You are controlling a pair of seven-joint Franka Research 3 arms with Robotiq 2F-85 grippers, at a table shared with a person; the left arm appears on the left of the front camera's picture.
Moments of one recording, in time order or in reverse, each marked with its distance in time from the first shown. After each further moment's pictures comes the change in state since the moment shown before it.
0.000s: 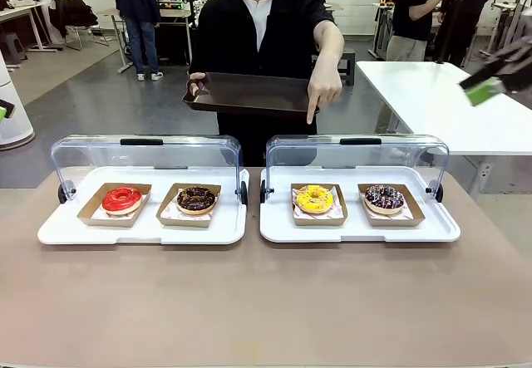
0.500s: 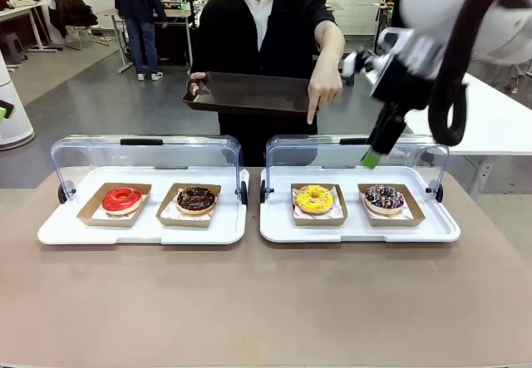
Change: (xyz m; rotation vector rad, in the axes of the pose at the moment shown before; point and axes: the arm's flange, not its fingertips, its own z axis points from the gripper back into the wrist) left arm 0.000 0.000 0.000 0.001 0.001 0.001; right arm 0.053 -0.006 -0.173 -0.042 0.395 0.094
